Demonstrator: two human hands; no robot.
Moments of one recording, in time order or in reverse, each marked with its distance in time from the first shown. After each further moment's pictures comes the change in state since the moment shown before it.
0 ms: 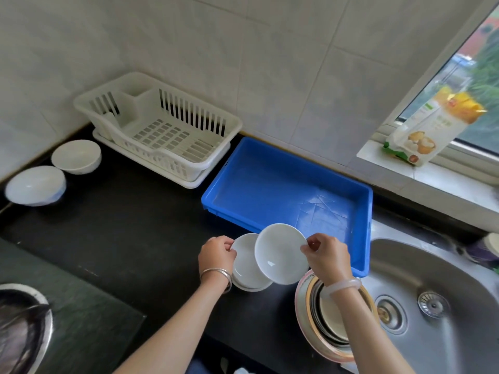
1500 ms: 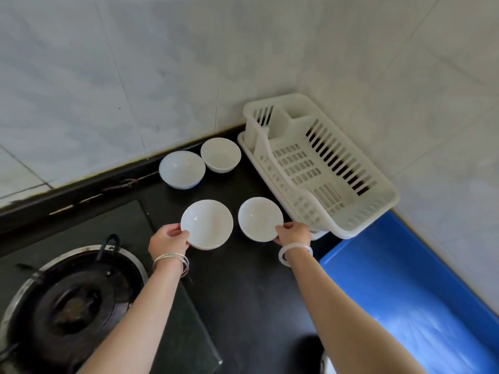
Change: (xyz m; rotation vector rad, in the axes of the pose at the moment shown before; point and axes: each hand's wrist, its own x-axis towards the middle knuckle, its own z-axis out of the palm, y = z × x) left_hand 0.136 -0.200 -0.206 -0.856 0.677 -0.672; right_hand 0.066 -0.287 0.245 0.339 -0.403 0.045
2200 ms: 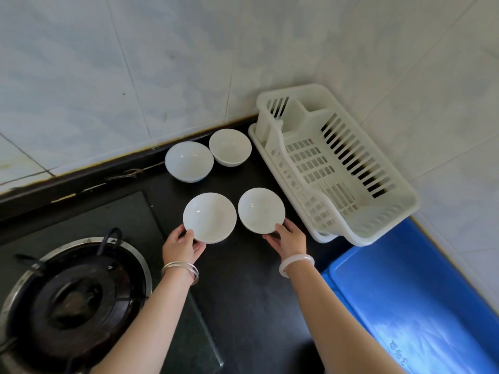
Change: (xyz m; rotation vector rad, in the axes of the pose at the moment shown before) left_hand -0.011 -0.012 0.006 -0.404 -0.125 -0.250; right_hand 0.006 0.014 0.026 0.534 -0.265 0.203
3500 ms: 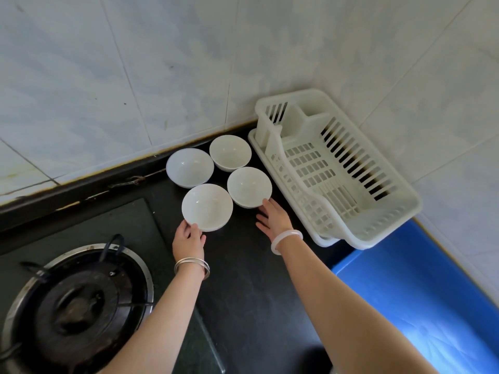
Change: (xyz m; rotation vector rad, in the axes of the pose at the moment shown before) left_hand 0.009 -0.006 0.024 0.018 0.045 0.196; right_hand 0.014 -0.028 0.045 -0.118 -0.222 -0.016
